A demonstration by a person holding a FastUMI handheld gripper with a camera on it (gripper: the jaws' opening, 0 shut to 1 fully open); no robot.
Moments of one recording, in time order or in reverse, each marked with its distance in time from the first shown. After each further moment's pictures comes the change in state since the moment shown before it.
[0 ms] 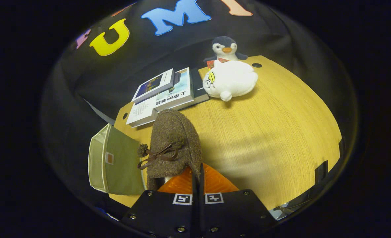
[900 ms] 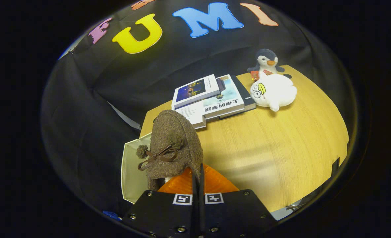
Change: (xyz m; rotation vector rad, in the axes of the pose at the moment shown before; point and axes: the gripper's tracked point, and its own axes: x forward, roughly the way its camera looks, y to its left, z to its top) arm -0.013 0.164 0.015 -0.026 -0.035 0.117
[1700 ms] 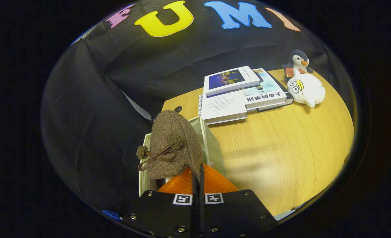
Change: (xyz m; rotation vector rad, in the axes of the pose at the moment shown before) arm 0.066 0.115 -0.041 -0.070 0.043 0.041
